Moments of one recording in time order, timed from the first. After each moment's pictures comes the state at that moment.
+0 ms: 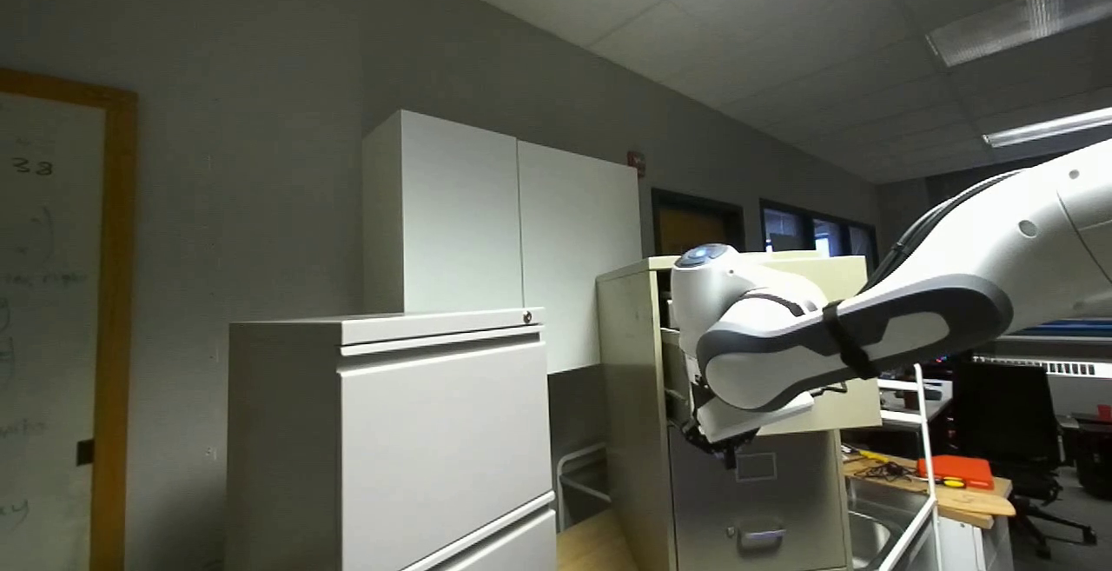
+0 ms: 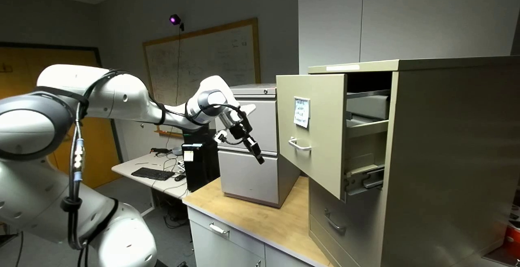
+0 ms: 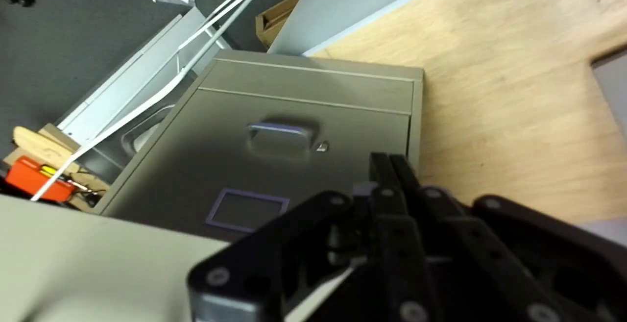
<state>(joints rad) -0.25 -0.59 0.12 -2.41 -0.43 2.09 0.68</state>
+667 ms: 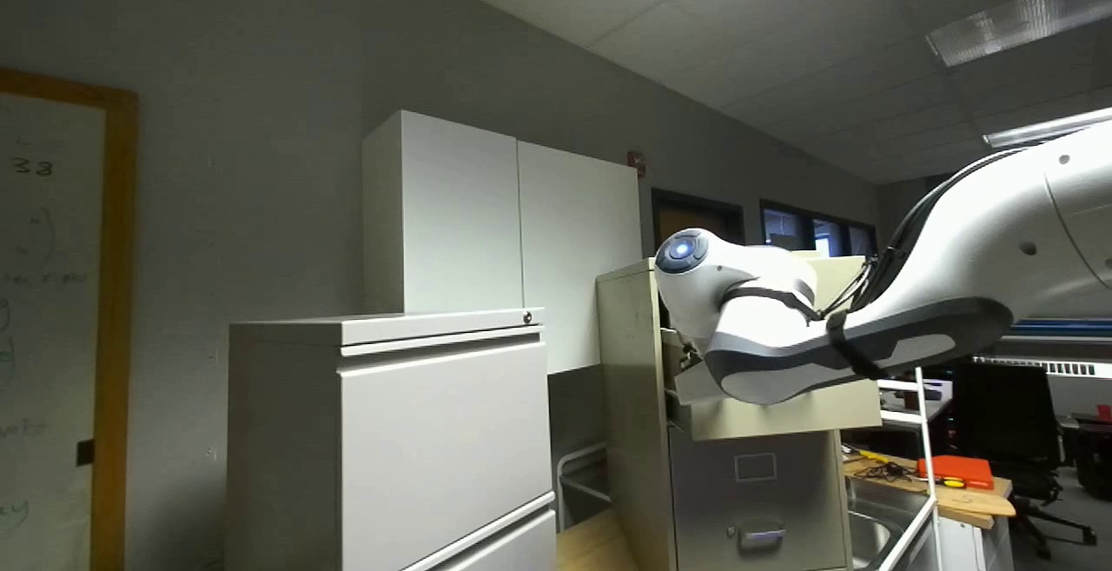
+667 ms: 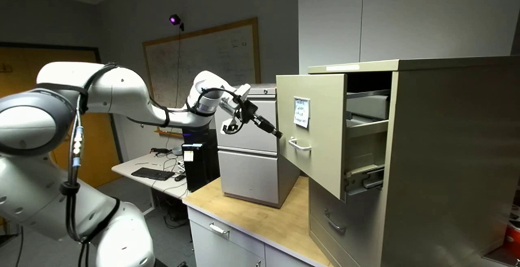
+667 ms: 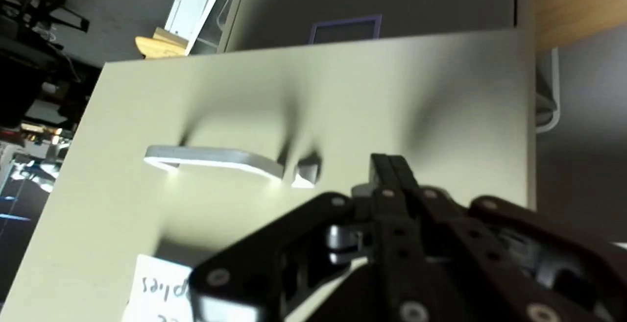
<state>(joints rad) -0.33 -0.57 0.19 -2.32 -0.85 2.14 1.18</state>
